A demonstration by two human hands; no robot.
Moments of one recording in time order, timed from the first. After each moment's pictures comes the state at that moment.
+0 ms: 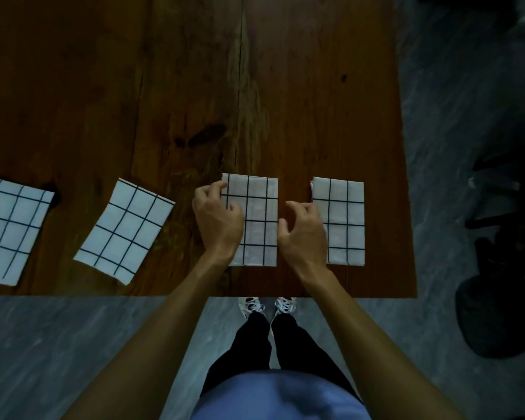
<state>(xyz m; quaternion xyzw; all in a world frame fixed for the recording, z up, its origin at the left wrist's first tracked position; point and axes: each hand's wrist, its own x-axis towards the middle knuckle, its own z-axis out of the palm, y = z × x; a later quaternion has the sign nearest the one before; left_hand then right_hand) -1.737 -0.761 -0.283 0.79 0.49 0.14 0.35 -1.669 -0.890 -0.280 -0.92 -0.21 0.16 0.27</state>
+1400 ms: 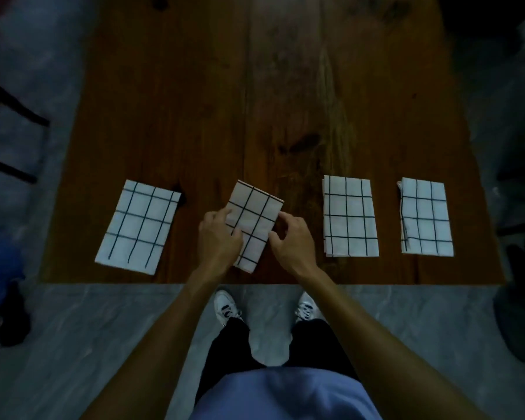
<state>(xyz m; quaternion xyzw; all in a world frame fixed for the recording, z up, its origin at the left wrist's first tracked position) -1.924 -0.605 -0.275 0.82 0.44 -0.01 0.36 -1.832 -0.730 -0.277 -0.90 -0.18 0.26 0.31</state>
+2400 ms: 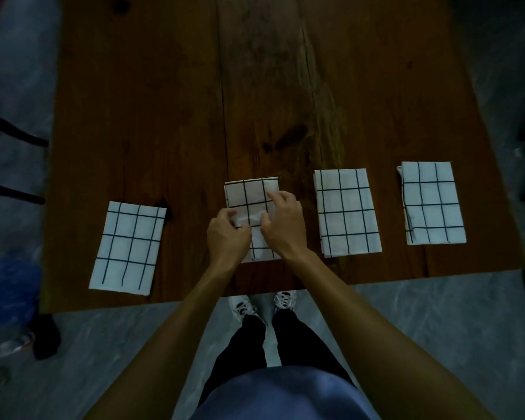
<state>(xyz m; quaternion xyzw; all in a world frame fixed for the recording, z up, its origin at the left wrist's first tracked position) -1.877 -0.615 -0.288 0.77 0.48 -0.01 0.42 -1.796 -0.704 -0.284 -0.90 -0.21 0.22 0.32</state>
